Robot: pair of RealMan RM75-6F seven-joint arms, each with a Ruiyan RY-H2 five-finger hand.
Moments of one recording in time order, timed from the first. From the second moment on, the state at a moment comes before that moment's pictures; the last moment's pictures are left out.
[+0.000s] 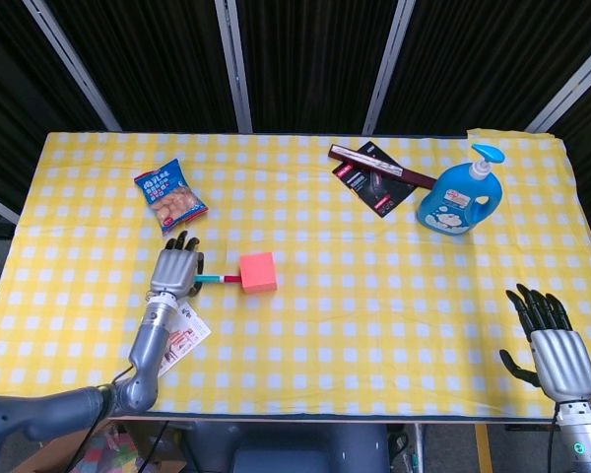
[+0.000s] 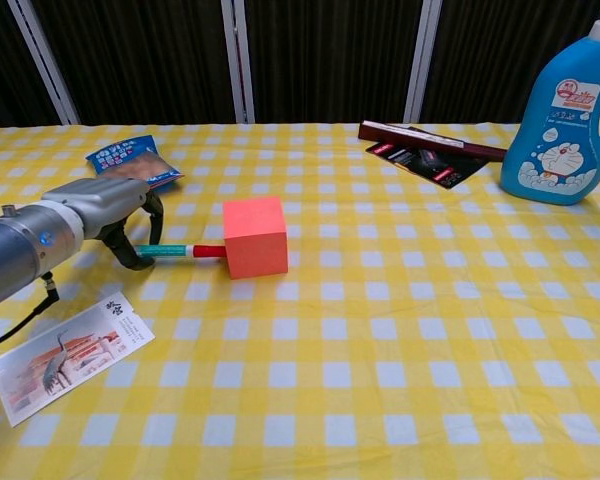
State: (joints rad) left arm -0.76 -1.77 -0.25 -1.28 0.75 1.03 0.71; right arm 0.10 -1.09 0.02 -1.63 -1.52 1.41 0.00
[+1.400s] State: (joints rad) left arm -0.91 -1.96 -0.33 -1.18 0.64 1.08 0.81; right arm 0.10 -1.08 0.02 -1.64 -1.51 1.40 0.02
